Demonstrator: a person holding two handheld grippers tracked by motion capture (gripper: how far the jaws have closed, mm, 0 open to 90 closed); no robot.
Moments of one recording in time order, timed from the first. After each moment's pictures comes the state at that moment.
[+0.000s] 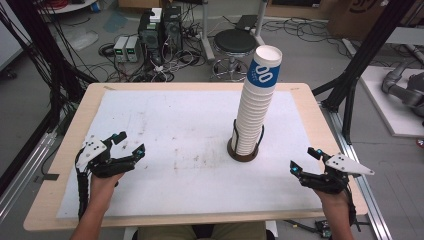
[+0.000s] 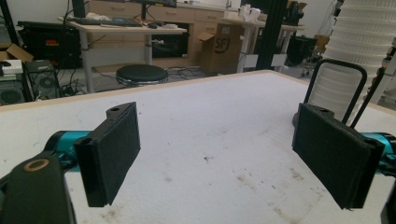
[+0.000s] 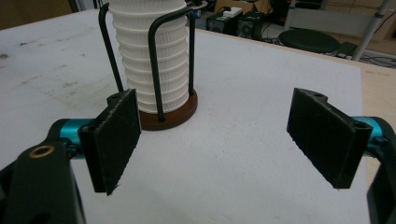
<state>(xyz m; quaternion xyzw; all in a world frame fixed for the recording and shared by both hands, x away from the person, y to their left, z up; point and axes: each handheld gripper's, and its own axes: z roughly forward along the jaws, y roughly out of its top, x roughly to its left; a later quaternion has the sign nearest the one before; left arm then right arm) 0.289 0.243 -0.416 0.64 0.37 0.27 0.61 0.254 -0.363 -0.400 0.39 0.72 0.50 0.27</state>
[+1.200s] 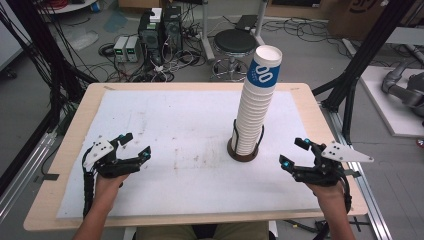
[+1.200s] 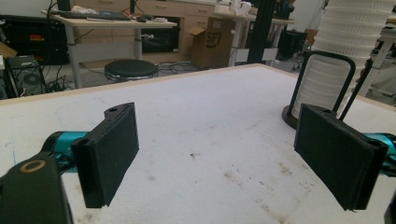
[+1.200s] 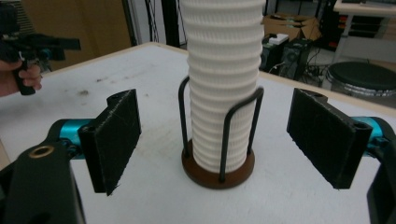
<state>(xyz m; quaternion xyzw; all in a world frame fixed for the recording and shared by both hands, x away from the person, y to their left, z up) 0.290 0.232 -0.419 0.65 0.36 0.26 0.61 0.258 -0.326 -0.347 0.33 0.73 0.55 0.22</state>
